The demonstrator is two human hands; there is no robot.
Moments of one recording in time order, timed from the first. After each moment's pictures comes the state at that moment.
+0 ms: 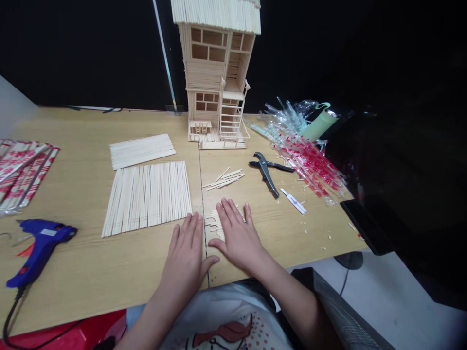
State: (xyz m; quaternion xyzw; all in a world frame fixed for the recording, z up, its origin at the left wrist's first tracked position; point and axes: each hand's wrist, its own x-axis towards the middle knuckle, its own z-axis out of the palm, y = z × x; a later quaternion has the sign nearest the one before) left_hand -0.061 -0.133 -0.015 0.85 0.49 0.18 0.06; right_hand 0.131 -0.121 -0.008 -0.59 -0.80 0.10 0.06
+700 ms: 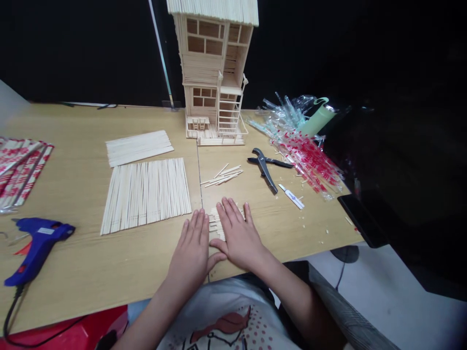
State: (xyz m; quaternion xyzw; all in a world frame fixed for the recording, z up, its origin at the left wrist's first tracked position) left_hand -0.051 -0.133 -0.031 0.88 0.44 0.16 0.03; right_hand 0.130 -0.124 -0.006 -0.58 -0.80 0.11 0.04
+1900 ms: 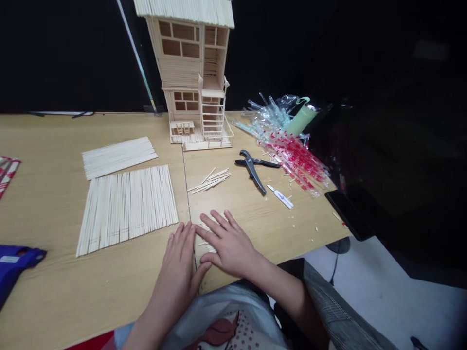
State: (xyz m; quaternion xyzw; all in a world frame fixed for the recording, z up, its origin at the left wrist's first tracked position) left_hand -0.054 -0.135 -0.023 0.85 0.46 0.20 0.16; right_hand 0.143 -0.125 -0.007 -0.49 -0.86 0.12 0.10
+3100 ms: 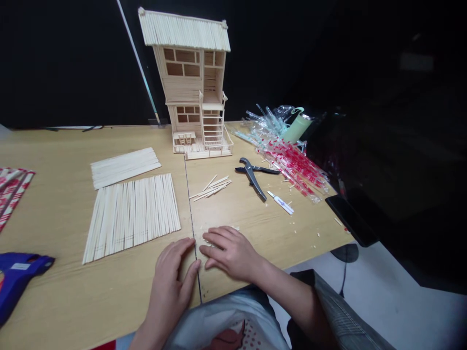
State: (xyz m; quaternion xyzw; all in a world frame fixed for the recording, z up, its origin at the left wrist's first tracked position) left_hand -0.064 -0.137 -0.010 0.78 0.49 0.34 0.18; right_hand 0.152 -0.119 -0.013 -0.39 -0.89 0.08 0.21
